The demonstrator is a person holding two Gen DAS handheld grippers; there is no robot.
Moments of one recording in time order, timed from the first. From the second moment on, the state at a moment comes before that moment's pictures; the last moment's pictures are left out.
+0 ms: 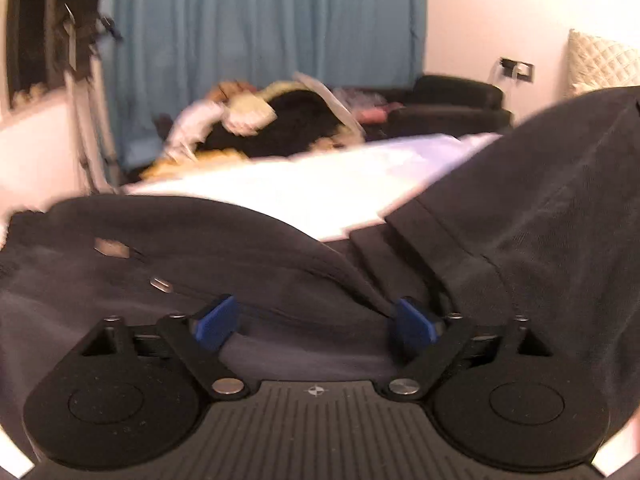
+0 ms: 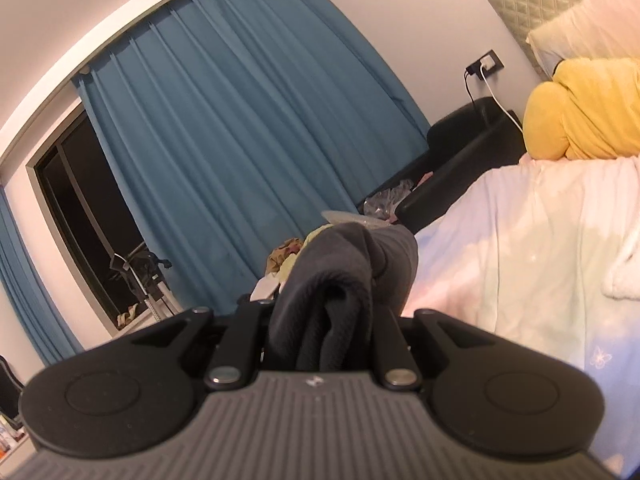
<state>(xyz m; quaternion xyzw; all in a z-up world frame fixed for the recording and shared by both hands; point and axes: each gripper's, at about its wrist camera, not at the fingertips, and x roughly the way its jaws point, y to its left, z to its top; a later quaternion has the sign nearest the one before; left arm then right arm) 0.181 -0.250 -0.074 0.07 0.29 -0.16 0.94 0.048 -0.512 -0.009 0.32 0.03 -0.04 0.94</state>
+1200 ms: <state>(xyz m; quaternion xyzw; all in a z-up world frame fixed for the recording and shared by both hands) 0.090 0.159 -0.005 -0.35 0.14 0.01 0.93 0.220 -0.007 -0.067 -0.09 0.11 0.22 0.96</state>
